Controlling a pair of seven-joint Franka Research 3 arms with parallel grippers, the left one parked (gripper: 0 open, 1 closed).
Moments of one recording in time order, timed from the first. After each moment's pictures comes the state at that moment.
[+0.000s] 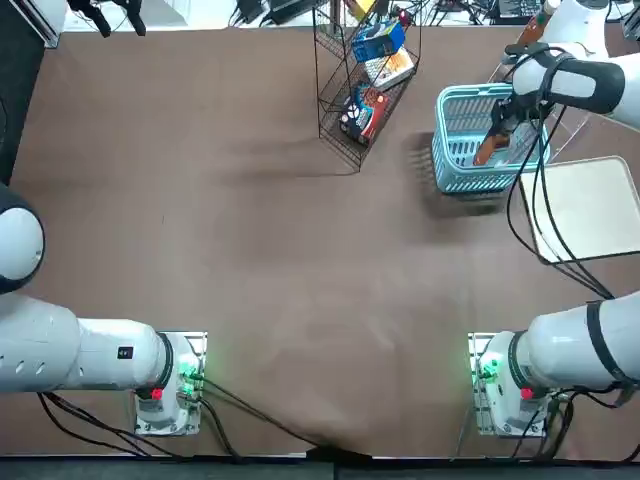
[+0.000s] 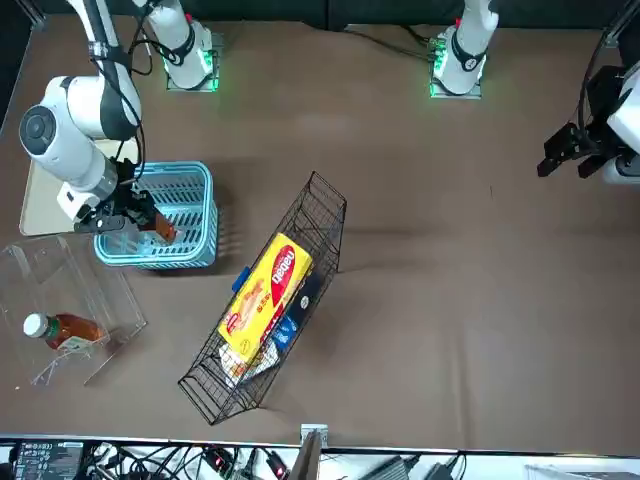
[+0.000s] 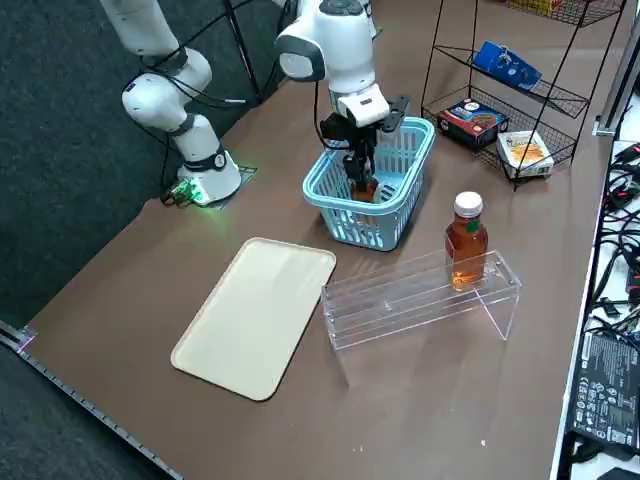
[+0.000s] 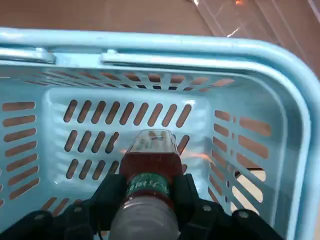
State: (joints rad) arm -0.07 0.08 0.06 -2.25 -0.01 2.33 -0.10
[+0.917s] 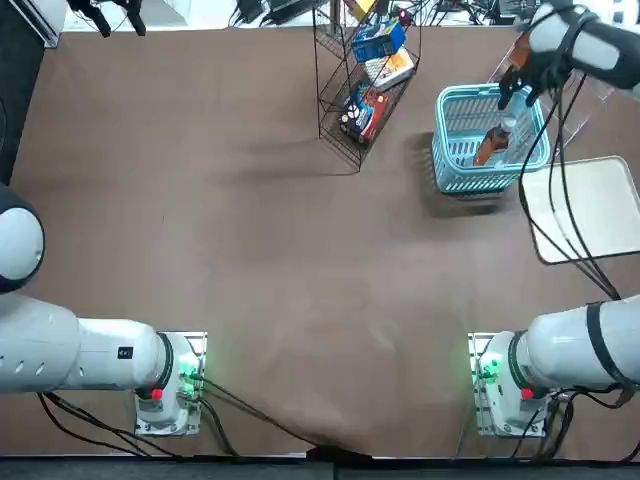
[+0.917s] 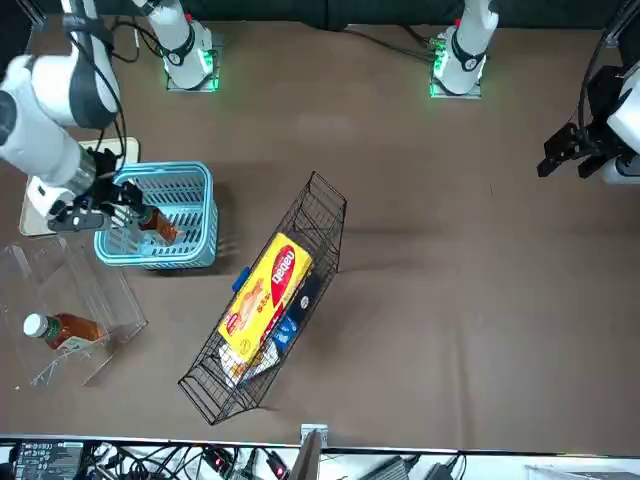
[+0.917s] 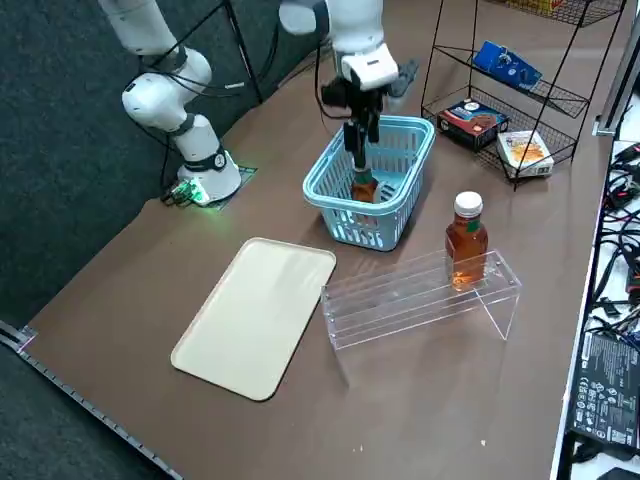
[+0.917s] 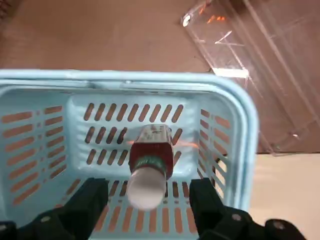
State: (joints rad) arm -0.07 0.05 0.06 -2.08 -0.01 2.09 -0.08
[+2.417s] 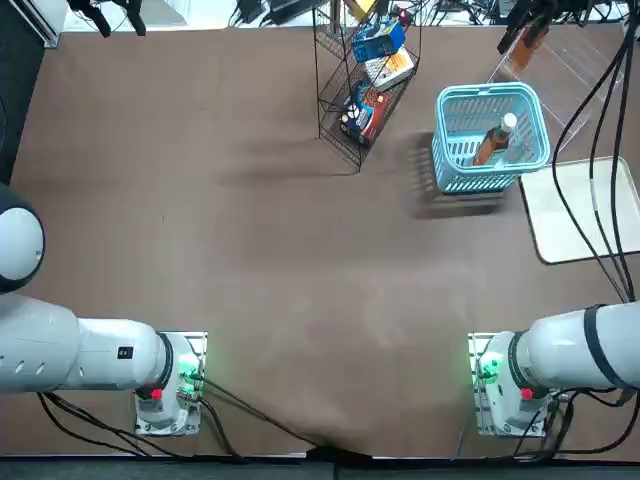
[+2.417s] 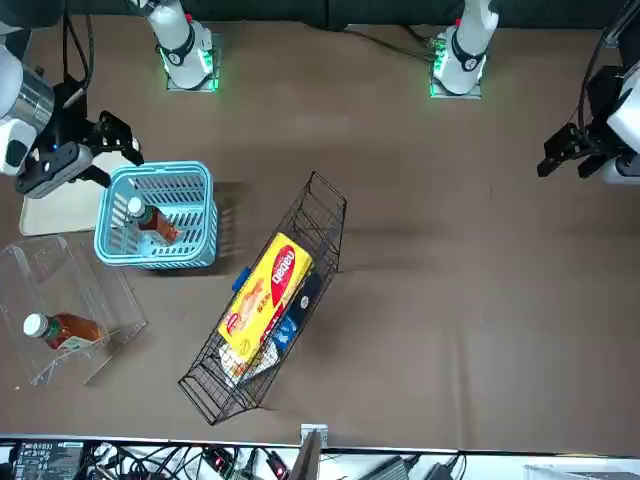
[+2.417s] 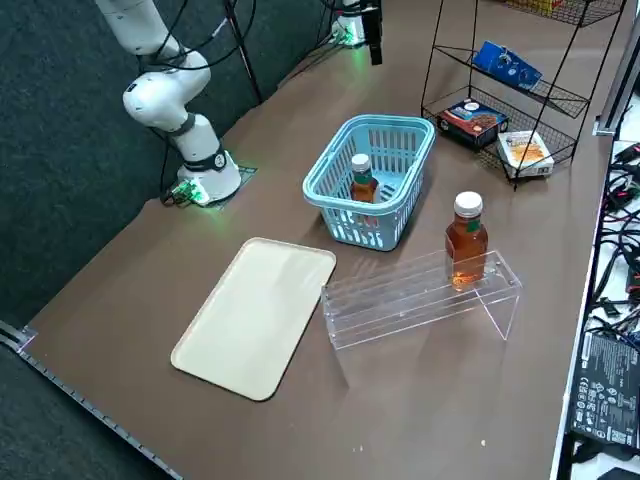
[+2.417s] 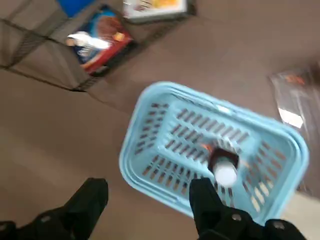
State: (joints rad) arm -0.02 -0.01 0.08 -1.70 0.20 1.64 -0.32
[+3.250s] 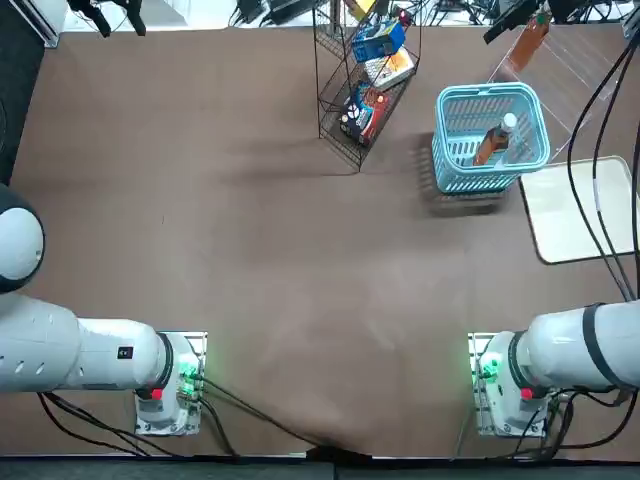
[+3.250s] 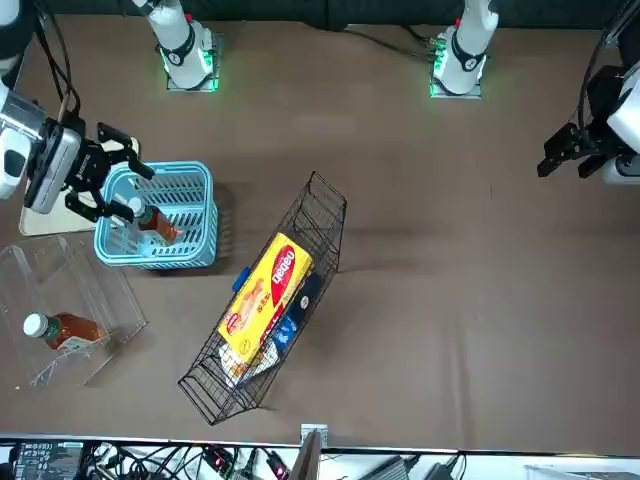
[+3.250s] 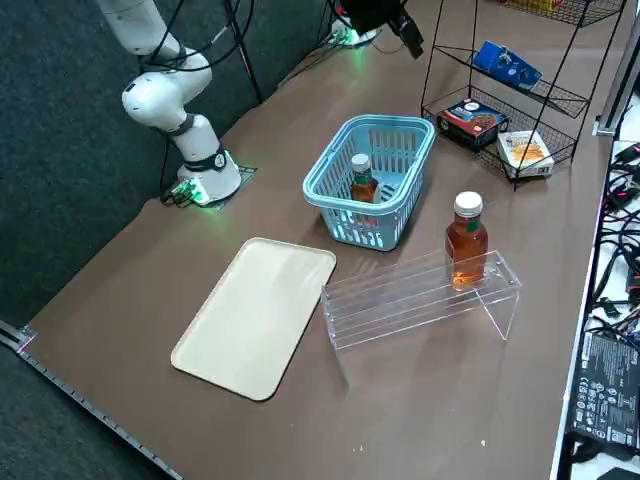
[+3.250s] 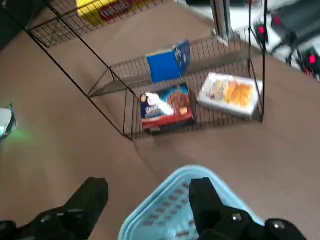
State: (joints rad) arm -0.08 0.00 0.05 -1.84 0.67 1.84 -1.03
